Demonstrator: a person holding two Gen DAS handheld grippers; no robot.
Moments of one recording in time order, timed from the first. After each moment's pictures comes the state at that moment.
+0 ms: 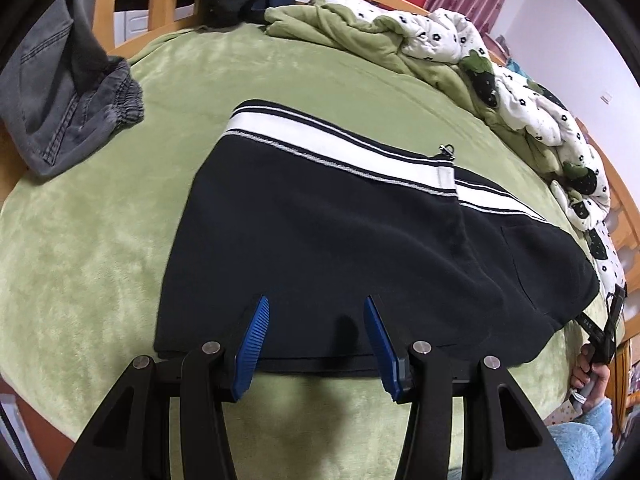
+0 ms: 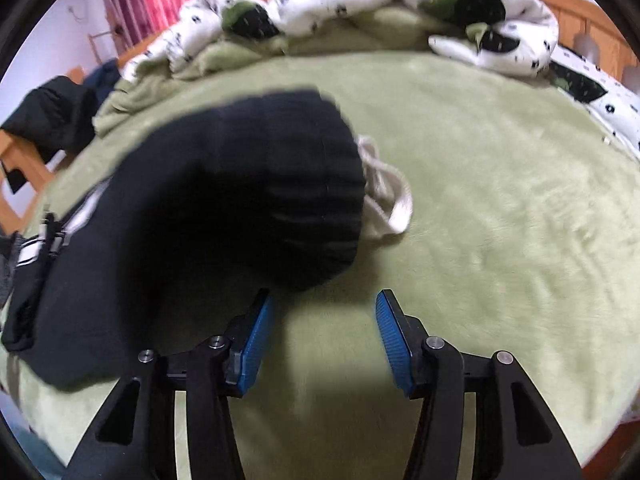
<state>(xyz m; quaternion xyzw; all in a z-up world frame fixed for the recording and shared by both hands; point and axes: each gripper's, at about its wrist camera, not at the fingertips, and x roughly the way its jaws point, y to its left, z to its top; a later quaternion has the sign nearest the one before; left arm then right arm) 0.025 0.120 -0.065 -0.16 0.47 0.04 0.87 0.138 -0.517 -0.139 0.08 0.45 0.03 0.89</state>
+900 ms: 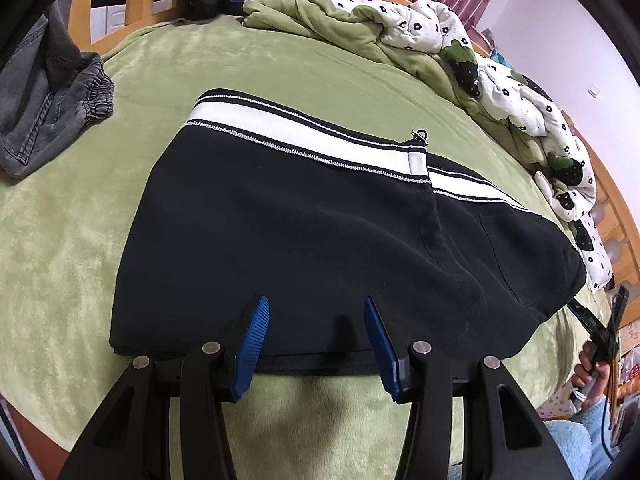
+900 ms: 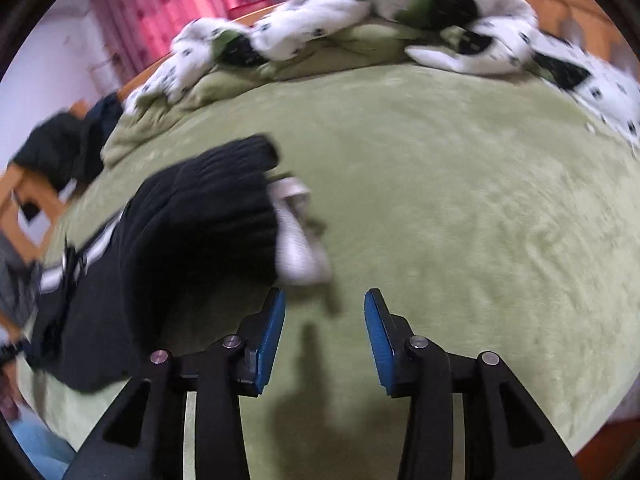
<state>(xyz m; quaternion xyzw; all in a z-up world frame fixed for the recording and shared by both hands) 0.031 0.099 -0.068 -0.17 0.47 0.00 0.86 0.108 -0.539 -0.107 0.11 0.42 0.04 0.90</state>
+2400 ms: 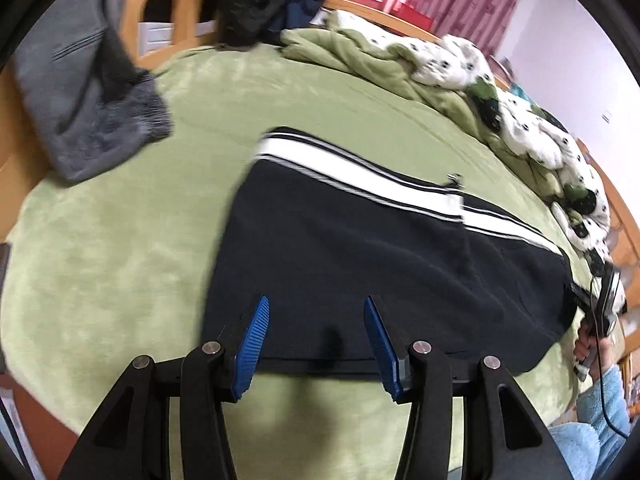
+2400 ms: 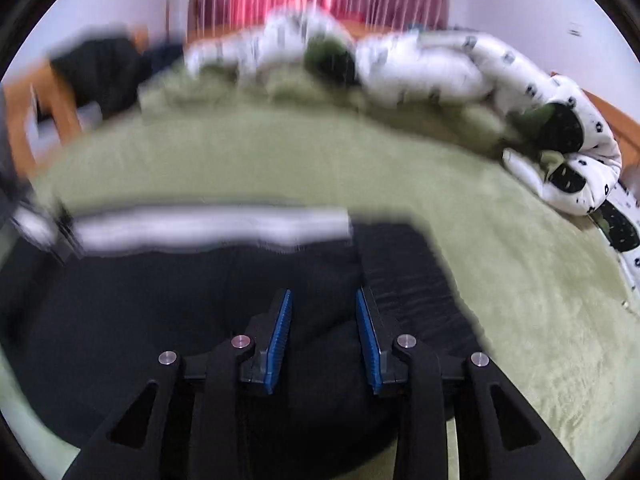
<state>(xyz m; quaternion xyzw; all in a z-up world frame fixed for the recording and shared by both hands) -0.001 0.146 -0.053 -0.18 0.43 0.07 0.88 0.206 -0.441 -0.095 -0.08 0.38 0.08 0.92</state>
